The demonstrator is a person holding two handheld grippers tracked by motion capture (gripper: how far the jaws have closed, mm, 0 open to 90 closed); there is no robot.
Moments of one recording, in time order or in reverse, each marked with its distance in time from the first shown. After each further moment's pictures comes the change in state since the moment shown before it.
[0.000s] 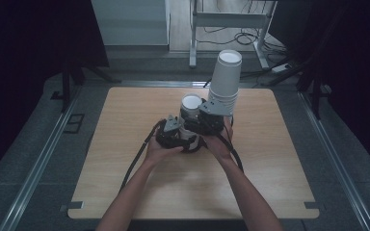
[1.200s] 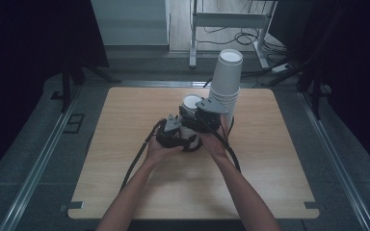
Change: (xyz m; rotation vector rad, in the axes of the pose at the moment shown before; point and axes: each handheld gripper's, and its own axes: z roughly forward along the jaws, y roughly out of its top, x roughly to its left) left arm 0.001 0.000 0.003 -0.006 0.010 0.008; right arm 0.001 -0.006 0.018 0.017 -0.052 0.047
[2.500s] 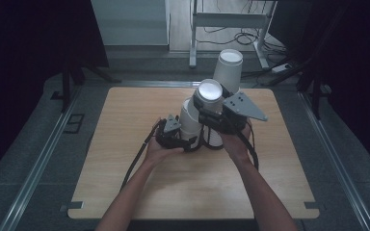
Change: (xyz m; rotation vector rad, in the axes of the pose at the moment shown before) left arm -0.004 0.004 -0.010 0.009 -0.011 0.018; right arm -0.015 0.059 -0.095 -0.263 0.054 -0.028
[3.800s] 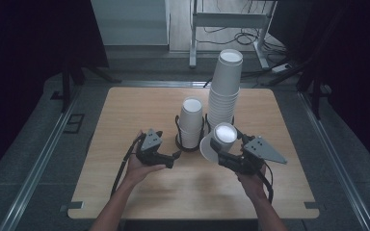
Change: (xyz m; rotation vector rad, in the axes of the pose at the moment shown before) left arm -0.017 -0.031 -0.078 -0.052 0.005 -0.020; right arm -0.010 -0.092 -0.073 0.082 0.080 0.108
